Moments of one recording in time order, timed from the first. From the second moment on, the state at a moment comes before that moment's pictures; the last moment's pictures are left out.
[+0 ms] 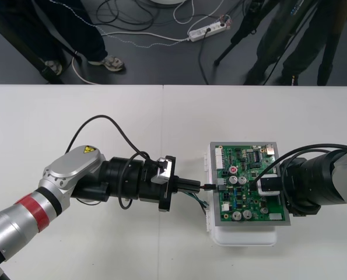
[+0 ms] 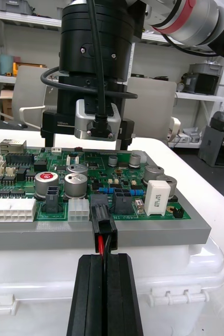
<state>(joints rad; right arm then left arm) -0.09 -0.70 0.20 -2.13 2.47 -1.57 -0.49 -0.52 0.45 -0.70 -1.11 -0.82 -1.16 -0.52</state>
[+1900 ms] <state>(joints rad) -0.09 -0.70 0.20 -2.13 2.47 -1.57 -0.49 -0.52 0.44 -0.70 -1.11 -0.85 -1.13 -0.52</state>
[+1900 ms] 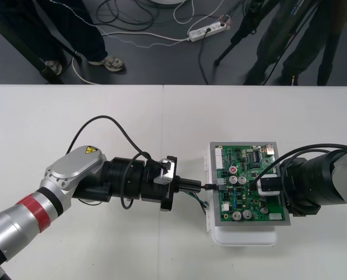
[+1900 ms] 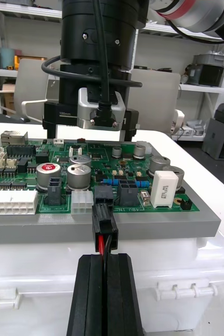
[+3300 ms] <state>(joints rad) -0.09 -0.70 0.20 -2.13 2.47 -1.57 -0.49 -0.52 0.41 -0.70 -1.12 -0.88 -1.11 -0.52</state>
